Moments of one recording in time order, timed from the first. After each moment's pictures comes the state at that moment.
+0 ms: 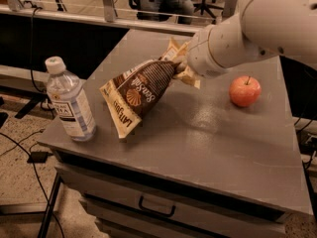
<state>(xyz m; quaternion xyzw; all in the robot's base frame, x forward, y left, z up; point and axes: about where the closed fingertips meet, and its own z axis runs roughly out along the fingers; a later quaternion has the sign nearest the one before) 0.578 -0.051 0.928 -0.68 0.60 -0.04 0.41</state>
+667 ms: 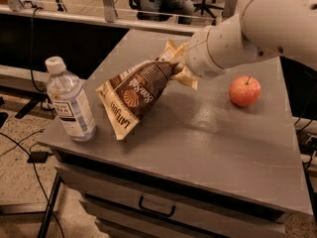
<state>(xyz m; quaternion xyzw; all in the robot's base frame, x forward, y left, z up) 0.575 -0.044 0.927 -0.68 0.60 -0.02 0.42</state>
